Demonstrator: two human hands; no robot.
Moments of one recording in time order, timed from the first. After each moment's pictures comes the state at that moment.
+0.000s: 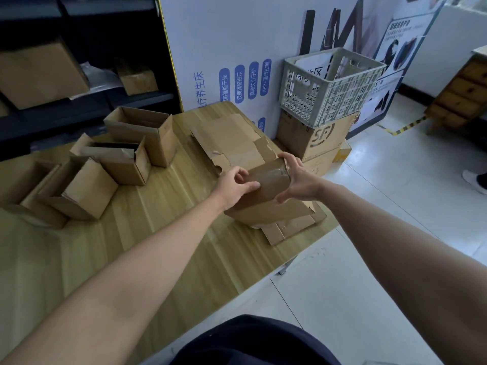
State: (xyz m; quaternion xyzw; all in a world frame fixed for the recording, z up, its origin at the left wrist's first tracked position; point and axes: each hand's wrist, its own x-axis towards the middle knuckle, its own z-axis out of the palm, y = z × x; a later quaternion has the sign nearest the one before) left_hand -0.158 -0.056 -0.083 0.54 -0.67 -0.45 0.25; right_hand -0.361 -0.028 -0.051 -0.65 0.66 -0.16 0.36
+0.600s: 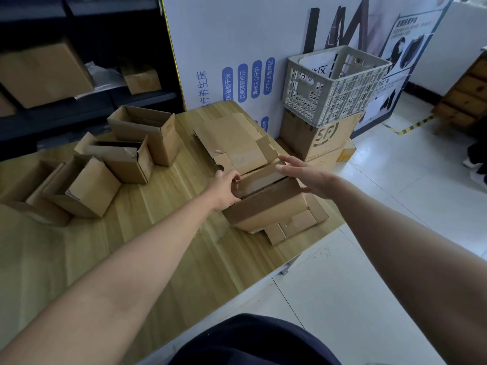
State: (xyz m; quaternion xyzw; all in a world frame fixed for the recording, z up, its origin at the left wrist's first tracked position) left_hand -0.139 -0.063 -0.090 0.57 -0.74 -0.33 0.10; right_hand -0.366 -0.031 -0.038 -0.51 0.66 -0.19 0.51
